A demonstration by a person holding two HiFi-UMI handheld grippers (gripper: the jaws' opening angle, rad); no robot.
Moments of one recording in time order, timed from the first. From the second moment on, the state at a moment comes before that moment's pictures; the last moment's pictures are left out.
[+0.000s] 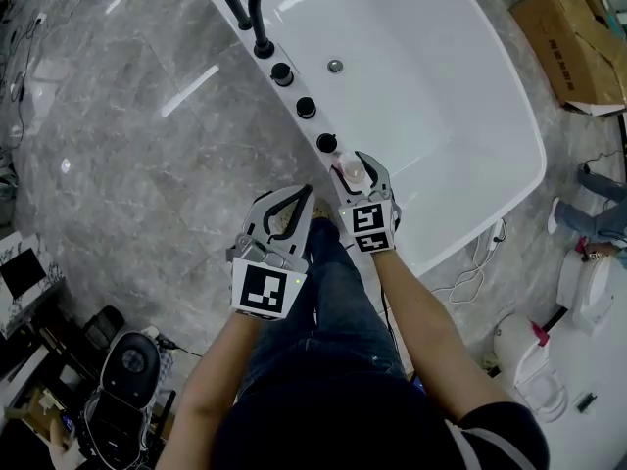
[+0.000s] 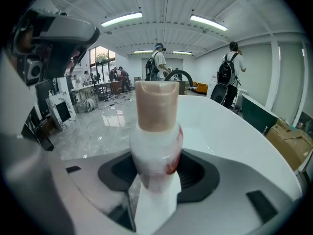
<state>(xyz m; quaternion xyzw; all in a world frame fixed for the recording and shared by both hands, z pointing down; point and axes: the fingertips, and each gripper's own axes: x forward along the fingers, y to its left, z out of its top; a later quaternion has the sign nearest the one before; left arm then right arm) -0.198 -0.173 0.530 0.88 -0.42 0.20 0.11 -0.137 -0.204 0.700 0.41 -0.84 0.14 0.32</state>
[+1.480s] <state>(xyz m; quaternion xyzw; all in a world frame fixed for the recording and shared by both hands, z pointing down) -0.235 -0.155 0.374 0.84 -0.53 0.09 0.04 -0.117 -0.166 0.418 0.46 -0.87 0.15 0.08</state>
